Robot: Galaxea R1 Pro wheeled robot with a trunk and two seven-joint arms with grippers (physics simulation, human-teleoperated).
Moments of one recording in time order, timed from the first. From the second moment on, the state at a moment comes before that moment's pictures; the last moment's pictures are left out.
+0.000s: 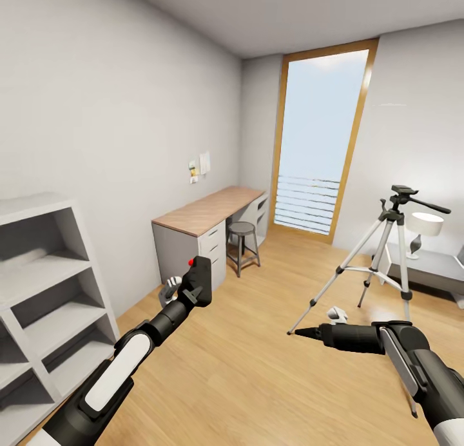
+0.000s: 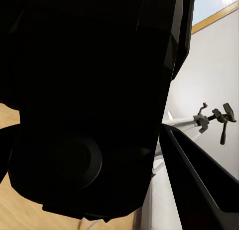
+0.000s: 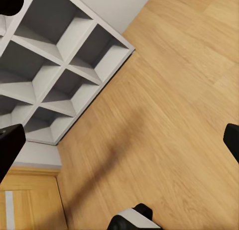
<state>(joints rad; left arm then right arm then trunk) -0.44 0.16 -0.44 -1.34 1.34 0.17 0.16 -0.47 -0.31 -0.03 -1.13 -0.24 1.00 0.92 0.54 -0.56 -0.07</state>
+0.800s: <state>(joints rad) -0.44 0.16 -0.44 -1.34 1.34 0.17 0.16 -0.48 -0.31 -0.03 -1.14 -0.24 1.00 0.92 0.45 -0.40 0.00</state>
